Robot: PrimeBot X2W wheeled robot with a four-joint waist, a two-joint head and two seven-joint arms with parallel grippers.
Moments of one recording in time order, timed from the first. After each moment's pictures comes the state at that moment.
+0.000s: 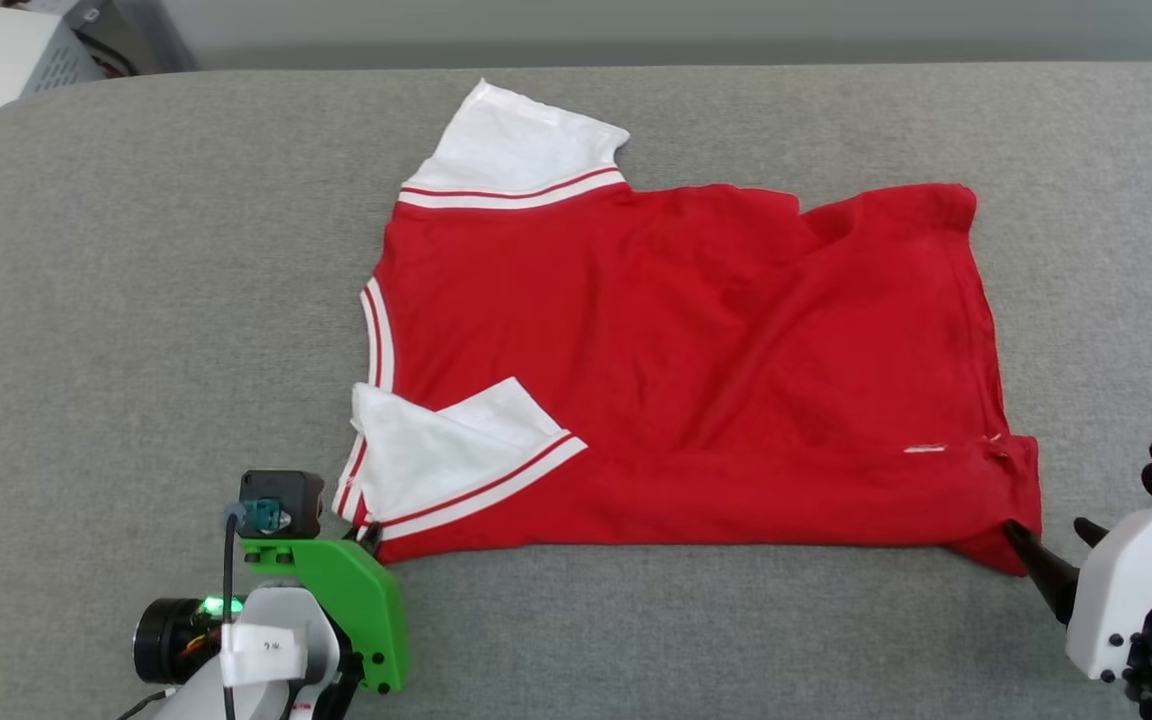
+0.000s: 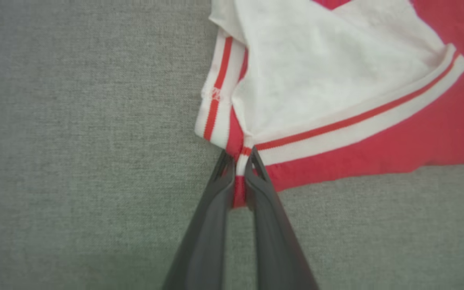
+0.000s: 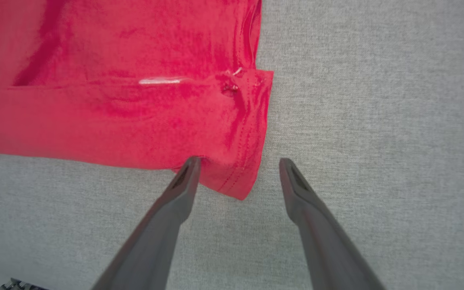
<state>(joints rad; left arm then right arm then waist) -0.19 0.48 -0.55 0.07 -0.68 0.35 0.31 0.01 -0.25 -0.10 -0.19 0.42 0.13 0.78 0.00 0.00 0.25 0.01</state>
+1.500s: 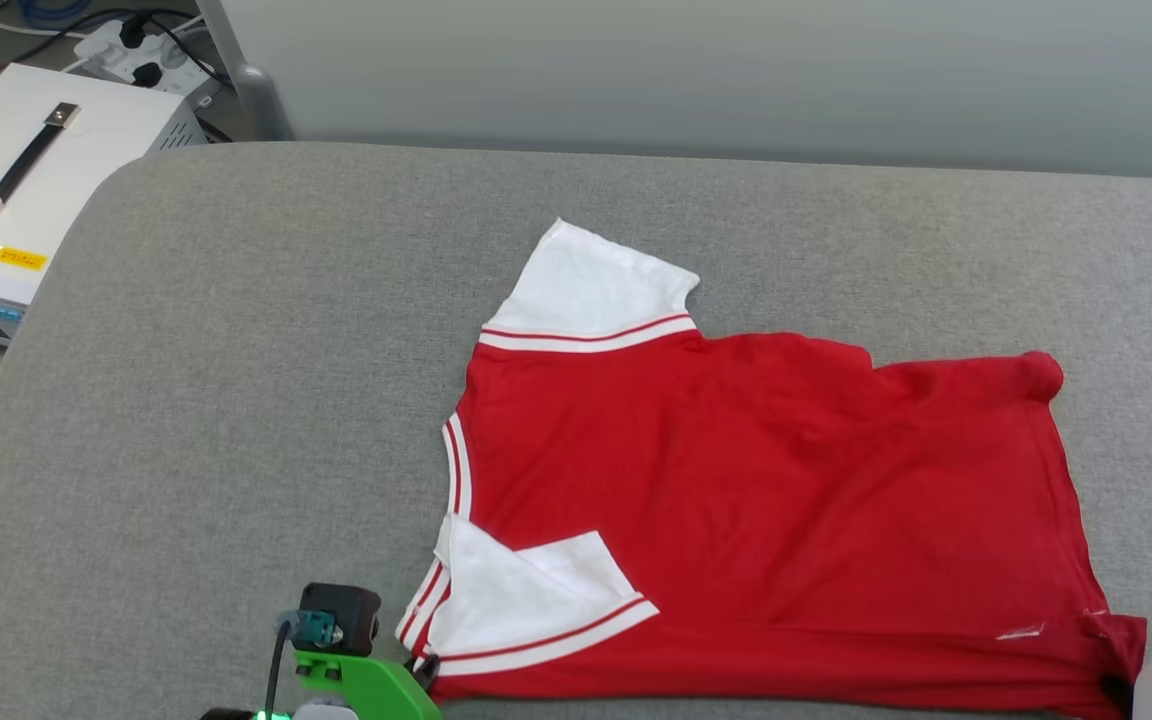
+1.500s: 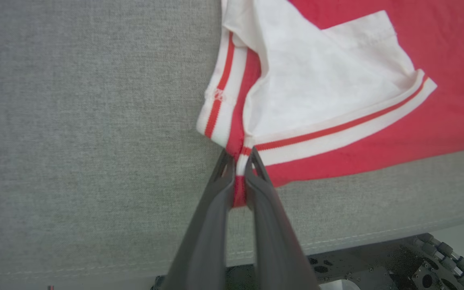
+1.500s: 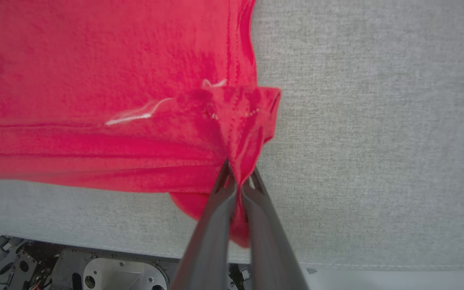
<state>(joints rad) -0.03 0.50 -0.64 -0.01 -0.73 0.32 0.33 0.16 -0.27 -0.20 -0.09 0.40 0.13 0.86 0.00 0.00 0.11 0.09</state>
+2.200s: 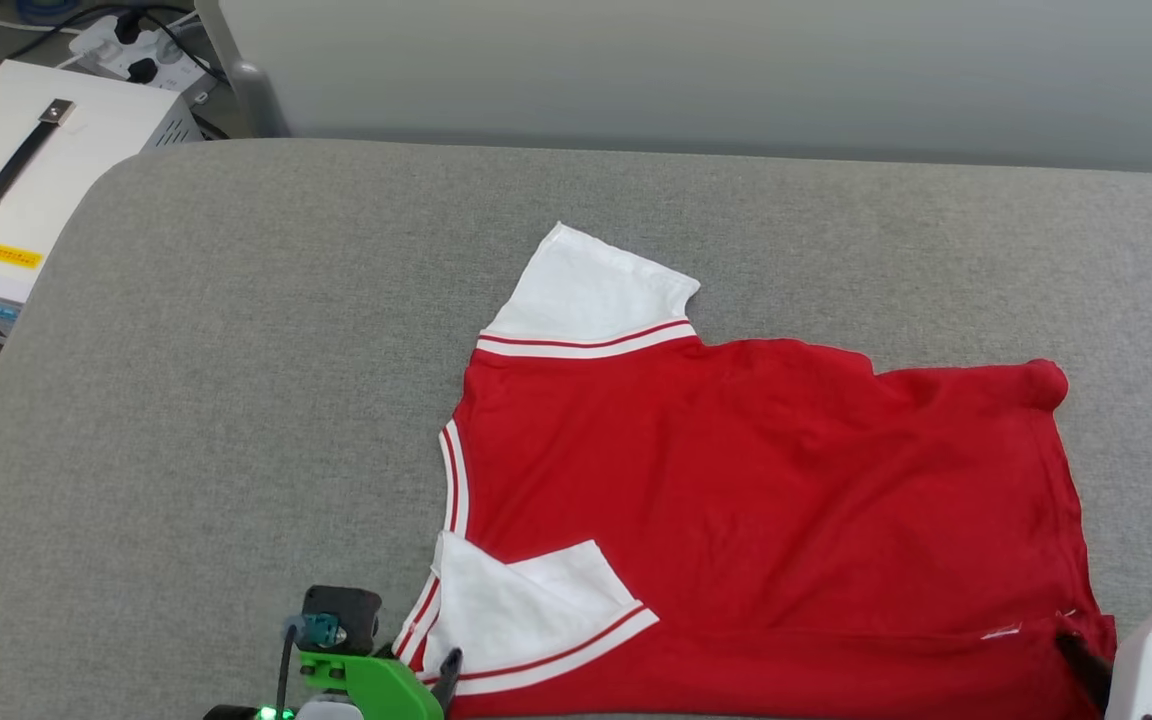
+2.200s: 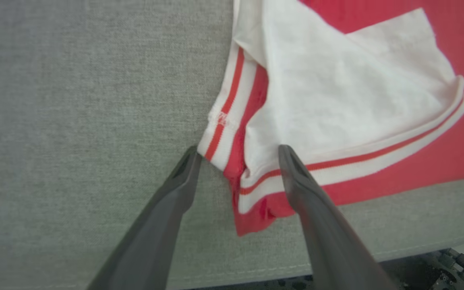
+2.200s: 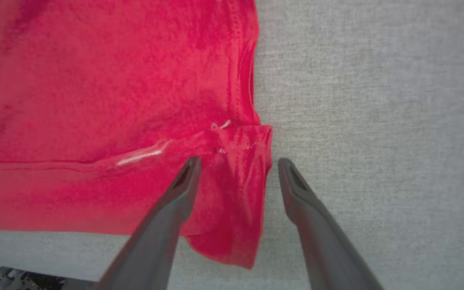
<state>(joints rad) -0.06 0.45 -0.65 0.12 -0.72 0.28 0.25 0.10 -0.23 -0.20 -0.01 0.38 0.13 0.77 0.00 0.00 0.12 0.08</state>
